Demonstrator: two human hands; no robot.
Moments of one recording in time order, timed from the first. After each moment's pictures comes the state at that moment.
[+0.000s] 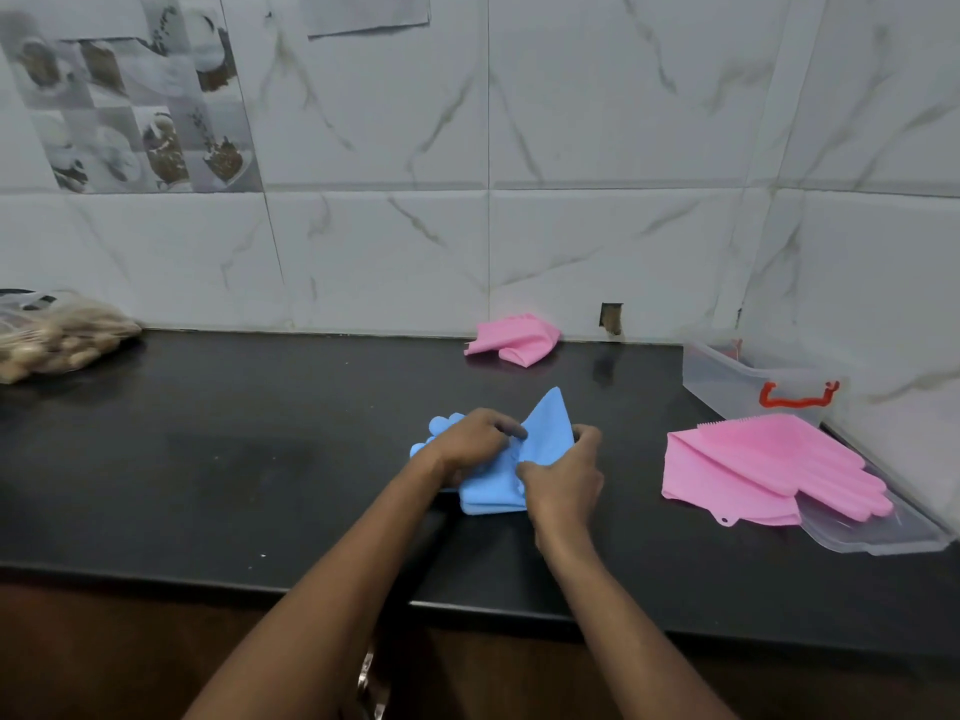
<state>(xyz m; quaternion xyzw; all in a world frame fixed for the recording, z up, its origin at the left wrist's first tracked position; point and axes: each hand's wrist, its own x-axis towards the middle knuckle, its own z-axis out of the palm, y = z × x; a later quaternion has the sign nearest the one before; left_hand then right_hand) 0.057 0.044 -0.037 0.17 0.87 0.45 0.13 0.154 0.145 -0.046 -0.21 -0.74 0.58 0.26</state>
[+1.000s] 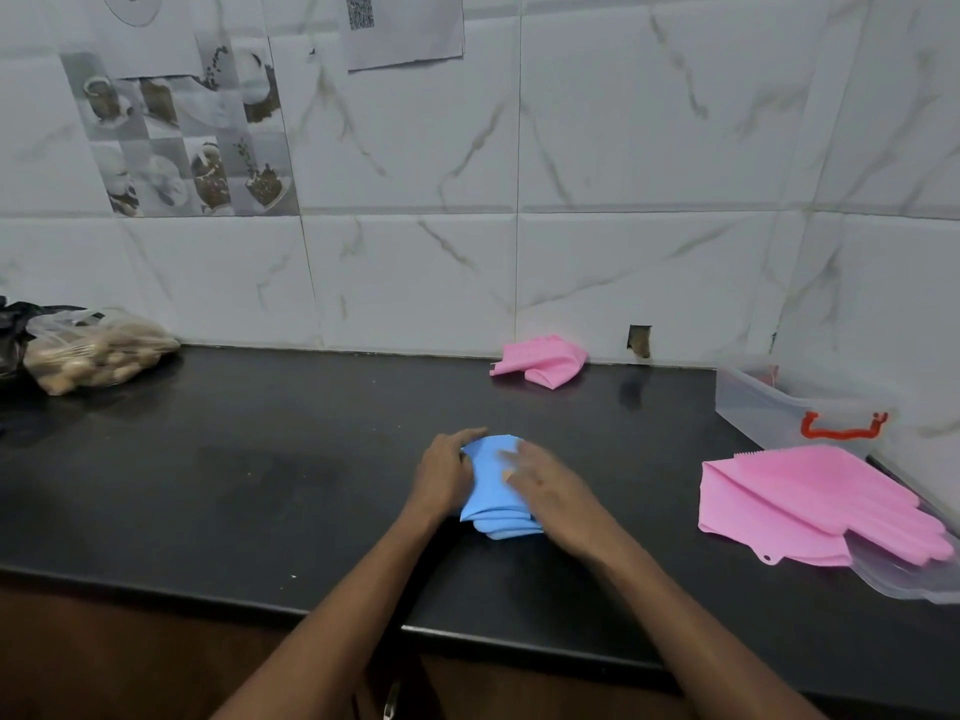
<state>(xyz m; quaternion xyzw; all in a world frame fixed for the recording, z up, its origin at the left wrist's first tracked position) 0.060 -0.006 -0.060 0.09 0.91 0.38 -0.13 0.137 0.153 -0.042 0.11 -0.89 0.44 0.05</state>
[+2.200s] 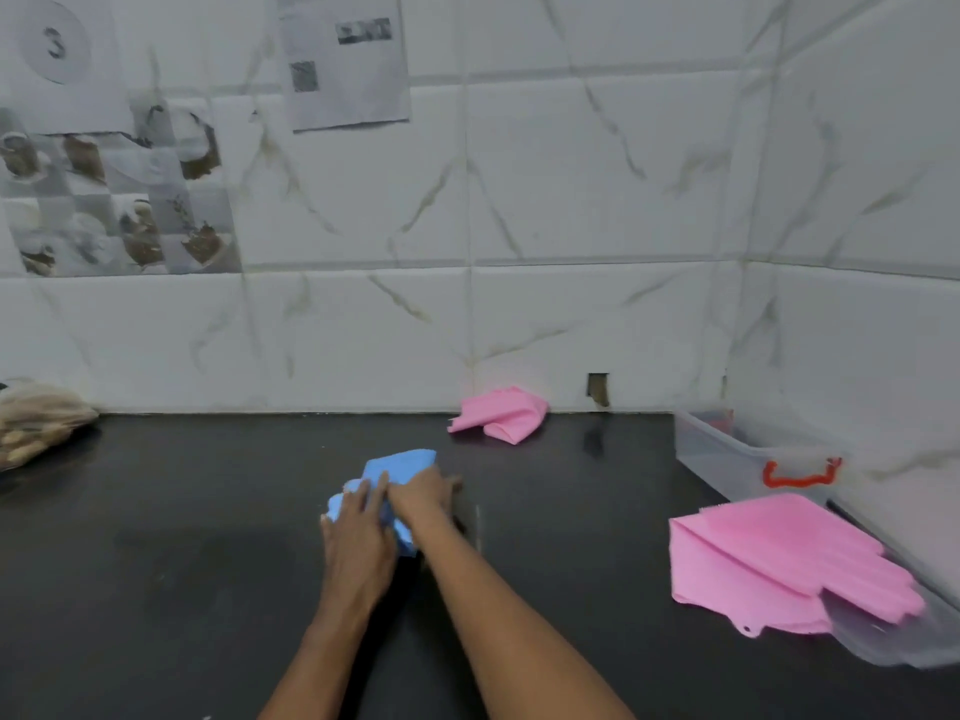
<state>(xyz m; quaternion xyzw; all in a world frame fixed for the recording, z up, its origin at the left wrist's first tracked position) 0.027 -0.041 -0.077 0.02 0.93 0.28 -0.23 -0.008 0.041 -0.031 -0.17 -0.84 0.51 0.04</state>
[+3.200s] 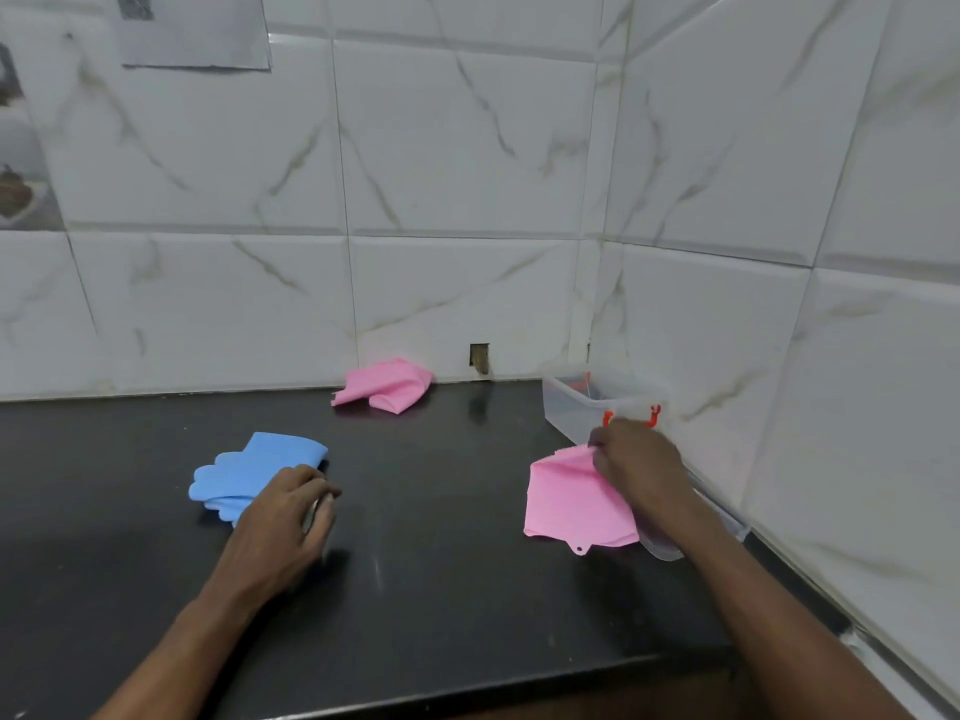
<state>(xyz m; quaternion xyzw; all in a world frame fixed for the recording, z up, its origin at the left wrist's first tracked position) 0.093 0.007 -0.052 0.27 0.88 0.29 -0.27 0.175 0.379 0.013 -0.15 -0.97 0.02 0.19</state>
